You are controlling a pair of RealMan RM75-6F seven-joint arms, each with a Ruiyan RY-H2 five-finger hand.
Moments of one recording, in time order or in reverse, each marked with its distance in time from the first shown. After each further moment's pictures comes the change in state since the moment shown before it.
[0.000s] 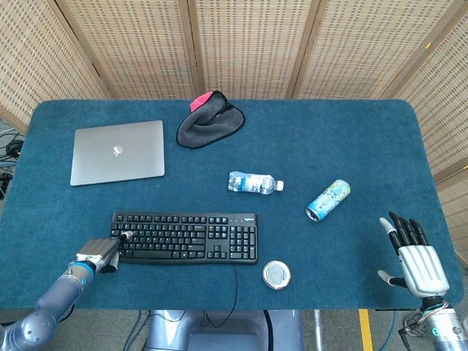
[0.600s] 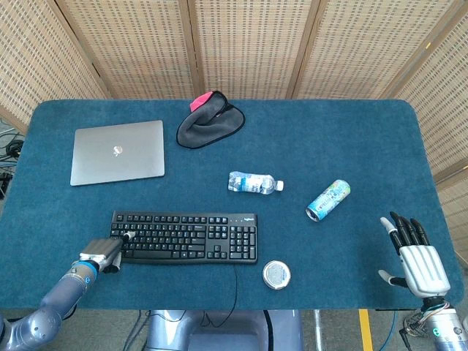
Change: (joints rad) left arm -0.053 -0.030 0.039 0.022 -0.031 -0.001 -0.025; right arm -0.001 0.000 0.001 0.002 -0.005 0.007 0.005
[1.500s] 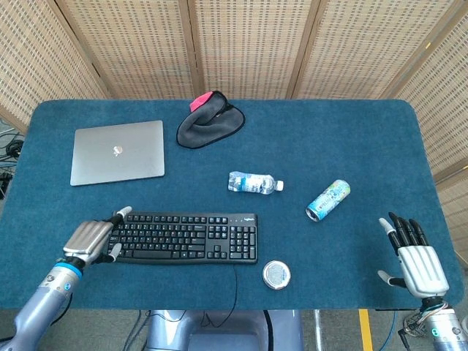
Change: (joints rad) left arm 0.218 0.127 -0.013 -0.145 0.555 0.310 -0.229; right arm 0.001 -0.005 -0.001 0.002 0.003 -0.006 -0.017
